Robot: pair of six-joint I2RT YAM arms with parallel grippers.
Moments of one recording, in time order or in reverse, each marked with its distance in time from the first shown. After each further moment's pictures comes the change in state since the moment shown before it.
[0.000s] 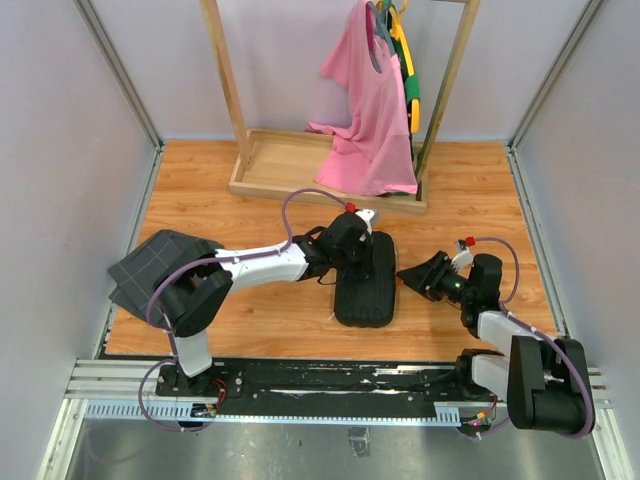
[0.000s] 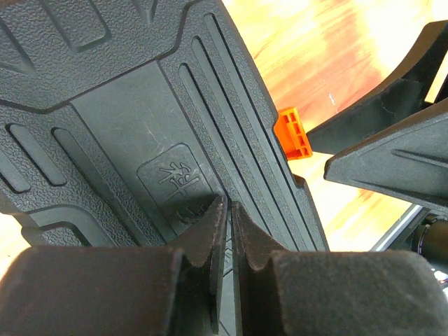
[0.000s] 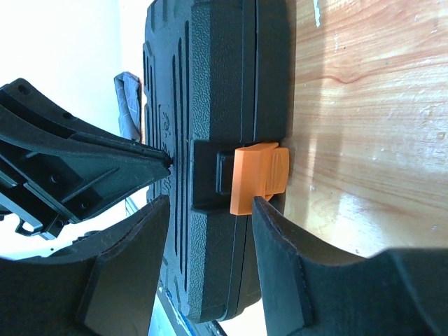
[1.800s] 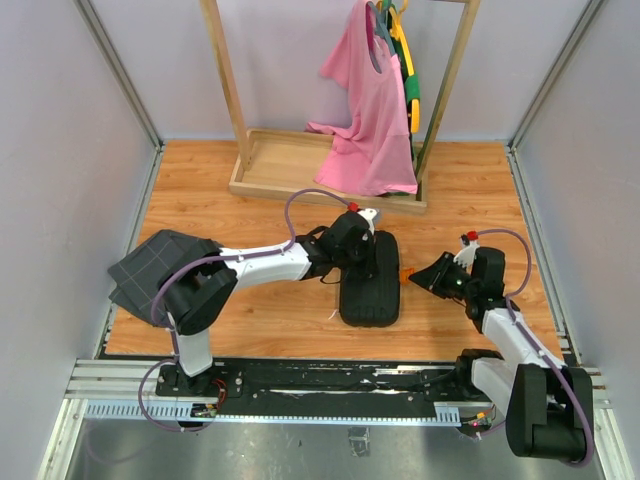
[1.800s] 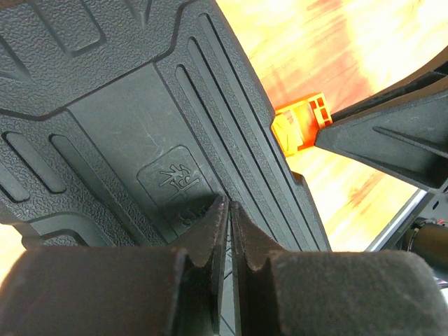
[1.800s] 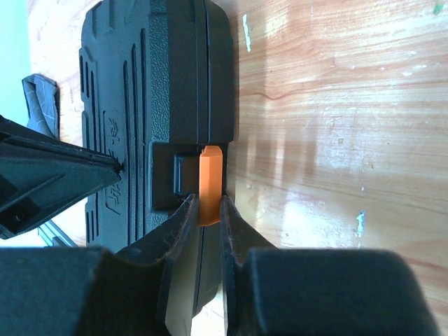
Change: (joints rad) left arm 0.000 0.023 0.012 0.028 0.017 -0.014; right arm 0.000 -0.123 0.110 -0.369 0.176 -0.275
